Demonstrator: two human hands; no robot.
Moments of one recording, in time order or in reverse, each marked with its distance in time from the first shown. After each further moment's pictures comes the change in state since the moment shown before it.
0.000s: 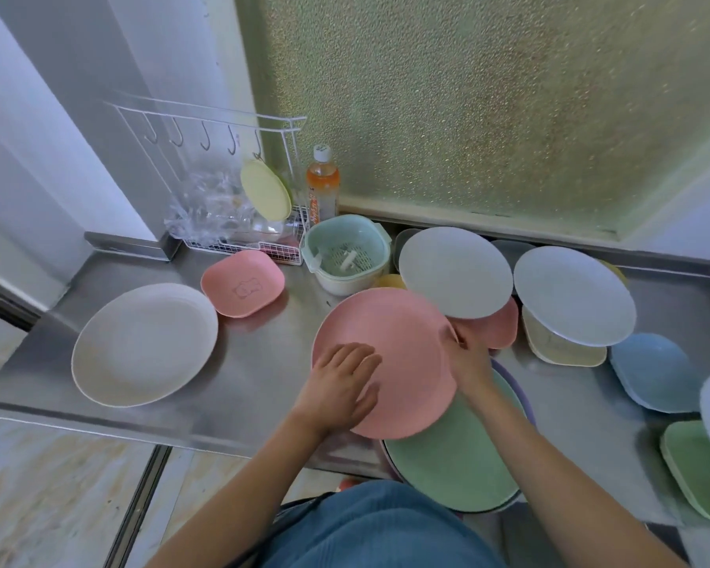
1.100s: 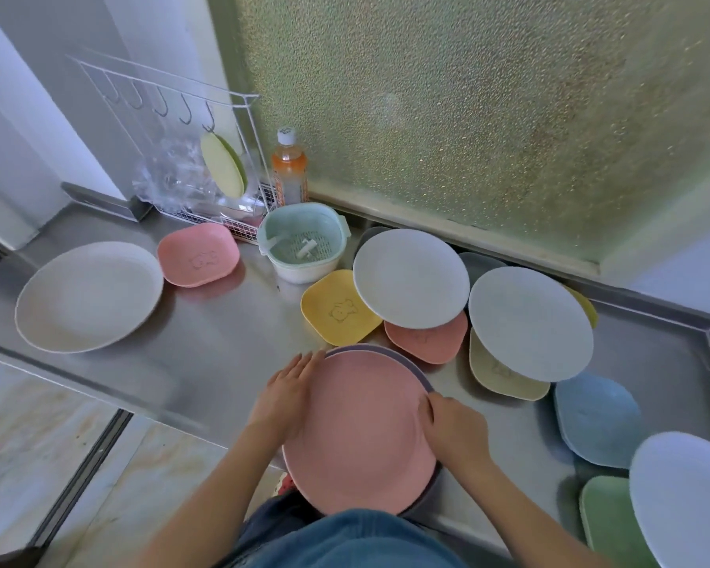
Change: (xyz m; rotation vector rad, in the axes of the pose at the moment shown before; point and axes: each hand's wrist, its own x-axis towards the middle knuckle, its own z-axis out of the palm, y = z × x) left_hand 0.021 0.057 0.082 -0.155 -0.297 -0.646; right_hand 0.015 0.096 -0.119 -1.112 -0.212 -0.363
